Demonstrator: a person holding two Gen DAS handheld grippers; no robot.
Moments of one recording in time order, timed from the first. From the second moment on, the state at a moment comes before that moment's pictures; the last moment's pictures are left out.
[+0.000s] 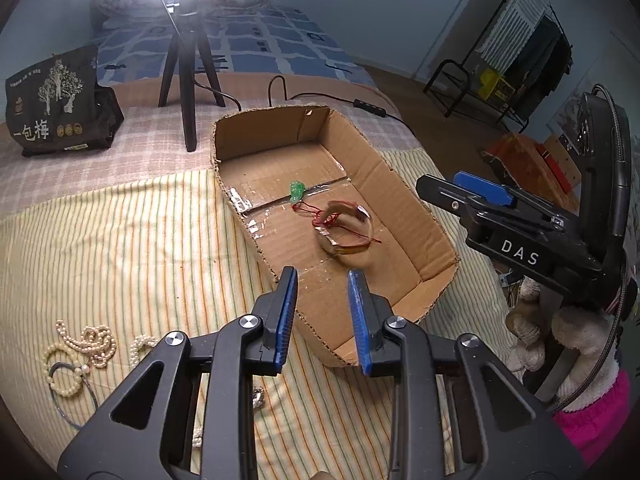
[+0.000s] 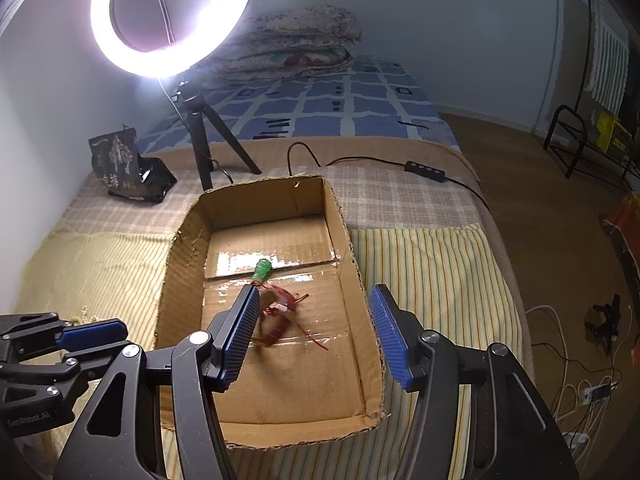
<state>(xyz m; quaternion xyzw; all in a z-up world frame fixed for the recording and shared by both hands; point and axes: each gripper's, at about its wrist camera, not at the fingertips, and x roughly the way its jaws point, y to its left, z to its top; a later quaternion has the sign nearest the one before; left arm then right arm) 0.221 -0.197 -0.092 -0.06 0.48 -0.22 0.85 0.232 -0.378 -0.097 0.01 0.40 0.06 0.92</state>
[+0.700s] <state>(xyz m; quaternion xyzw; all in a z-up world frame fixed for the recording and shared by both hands) 0.176 -0.106 -0.030 -0.03 0.43 -0.17 0.89 0.176 -0.347 -0.054 -0.01 0.37 0.05 0.93</state>
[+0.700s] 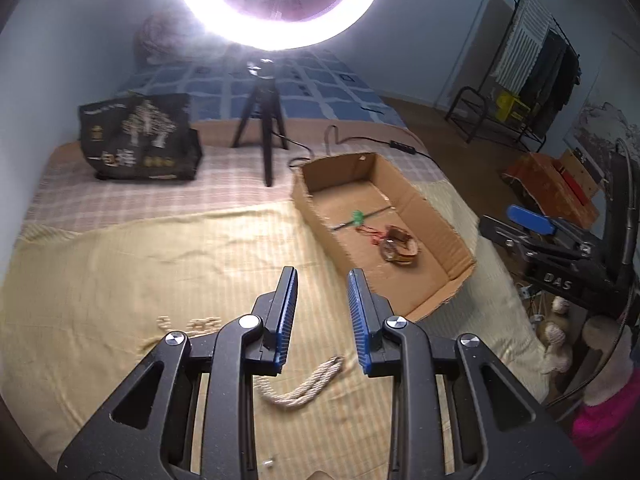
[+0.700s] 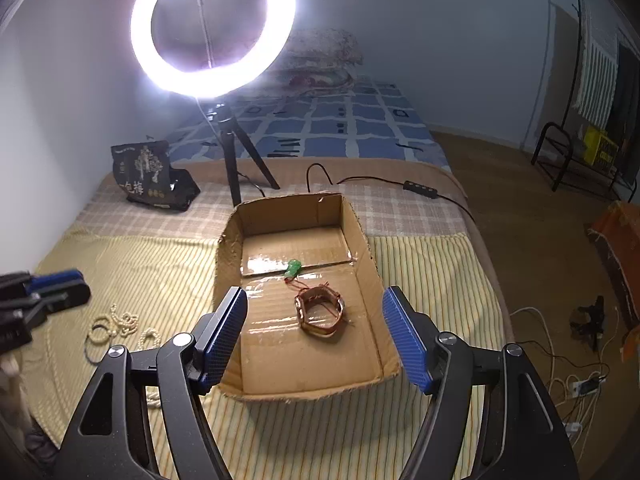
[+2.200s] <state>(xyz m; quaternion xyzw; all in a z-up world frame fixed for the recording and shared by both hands) 0.163 0.075 -0.160 -0.11 0.58 -0.08 0.80 0.117 -0.163 -0.156 -0.16 0.47 0.27 0.83</state>
